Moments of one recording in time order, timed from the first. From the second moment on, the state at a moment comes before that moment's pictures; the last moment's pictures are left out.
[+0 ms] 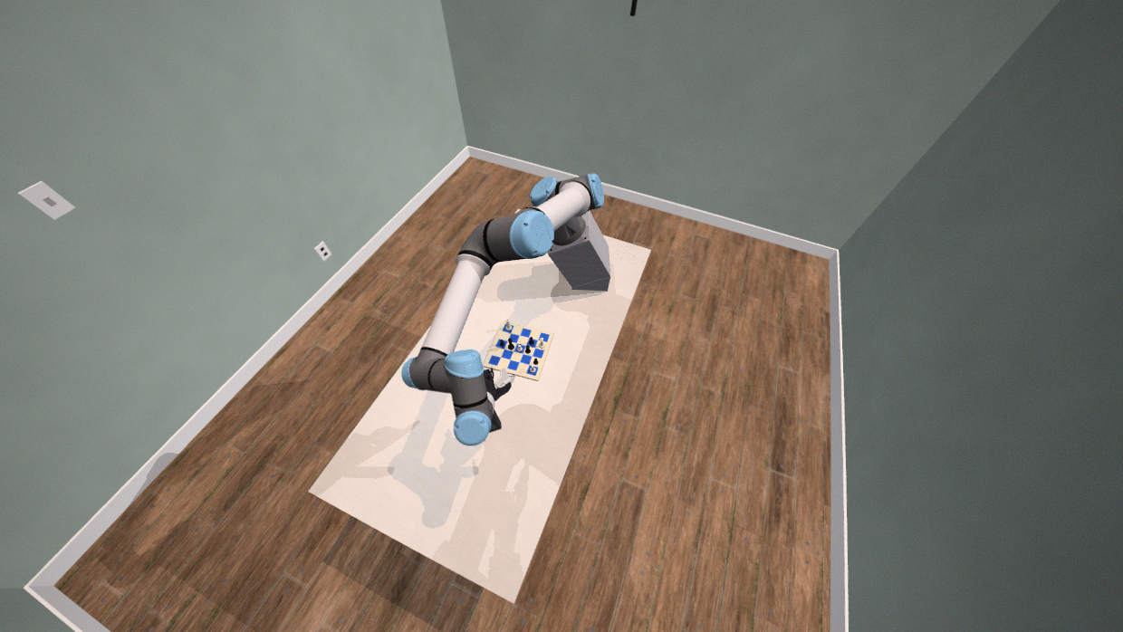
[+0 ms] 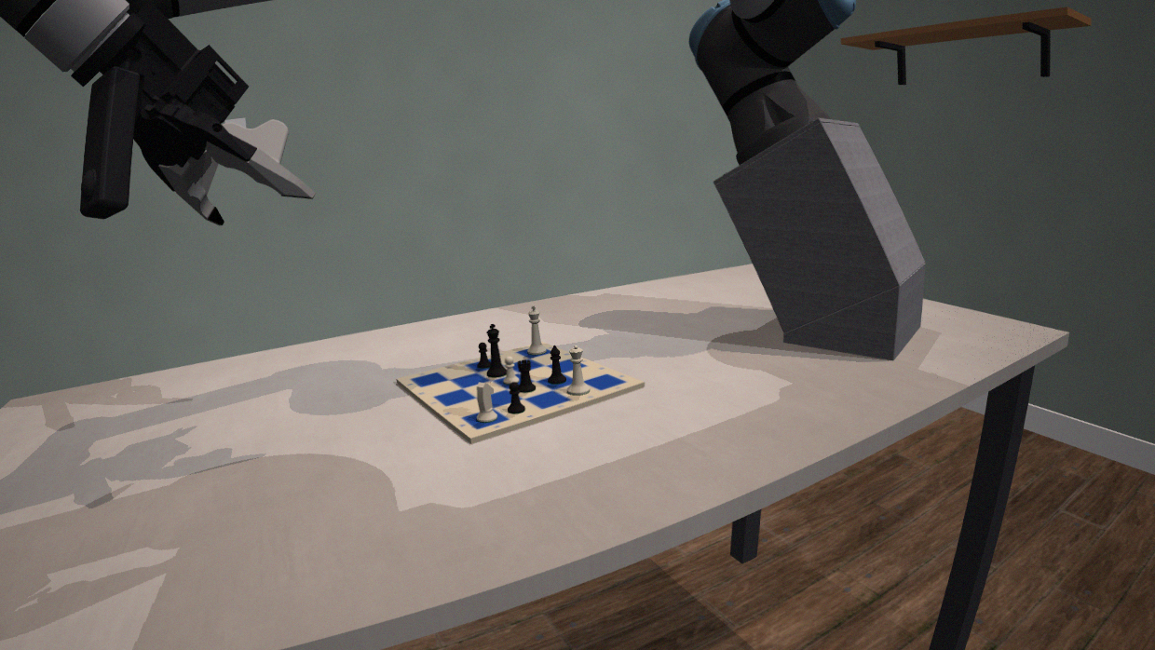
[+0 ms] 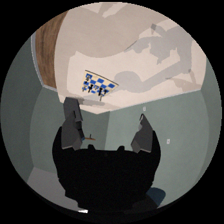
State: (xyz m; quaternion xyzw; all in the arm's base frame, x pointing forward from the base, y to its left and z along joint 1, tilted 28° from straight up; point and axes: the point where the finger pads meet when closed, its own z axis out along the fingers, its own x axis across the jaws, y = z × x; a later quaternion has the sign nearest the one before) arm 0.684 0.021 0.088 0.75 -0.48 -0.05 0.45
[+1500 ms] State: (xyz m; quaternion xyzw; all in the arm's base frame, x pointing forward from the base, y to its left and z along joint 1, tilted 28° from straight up) arm 0.651 -0.039 0.012 0.89 -0.02 -0.38 0.26
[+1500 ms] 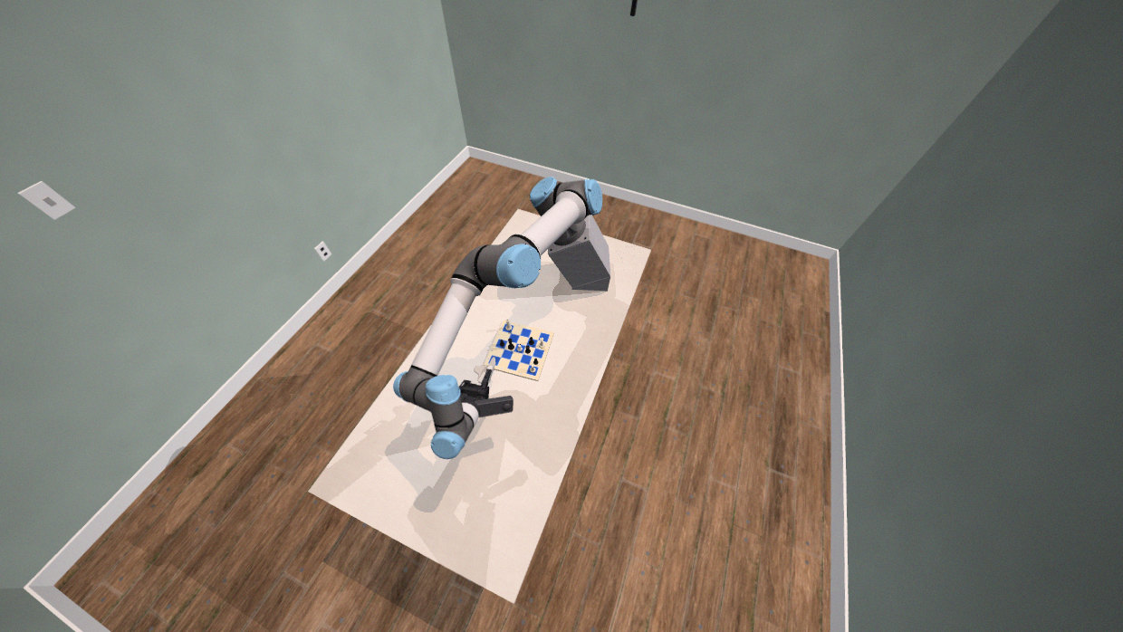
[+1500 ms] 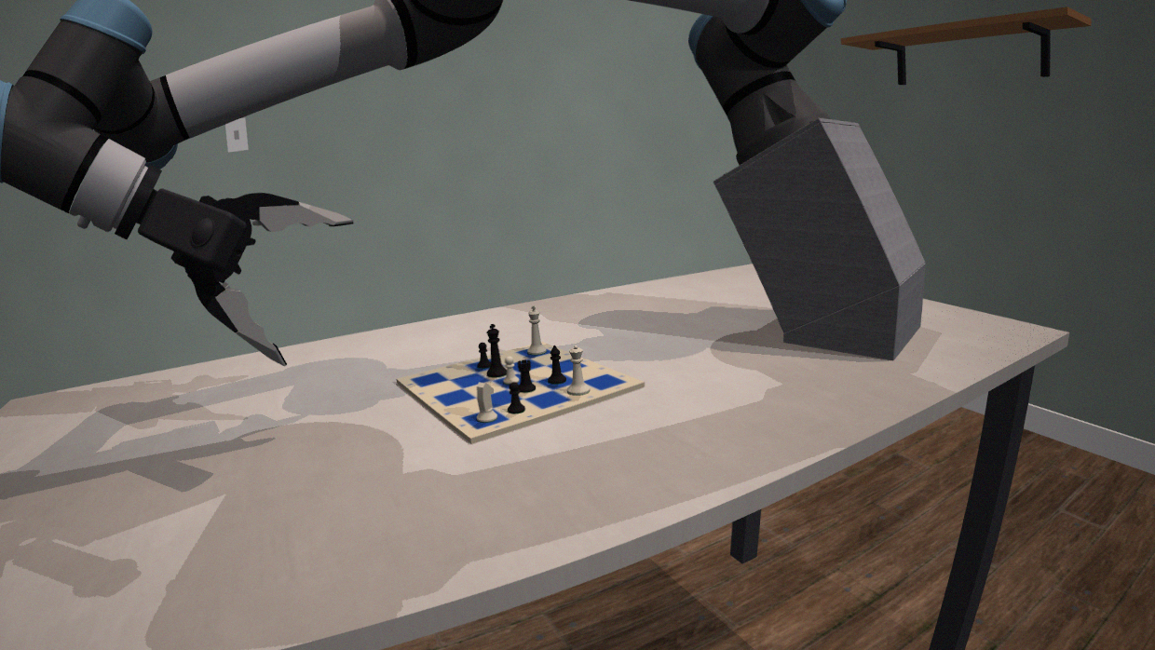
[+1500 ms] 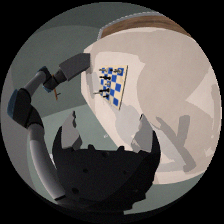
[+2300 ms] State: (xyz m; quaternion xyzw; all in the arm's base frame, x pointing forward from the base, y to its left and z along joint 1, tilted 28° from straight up) arm 0.630 -0.074 -0.020 0.85 0.24 -0.47 0.06
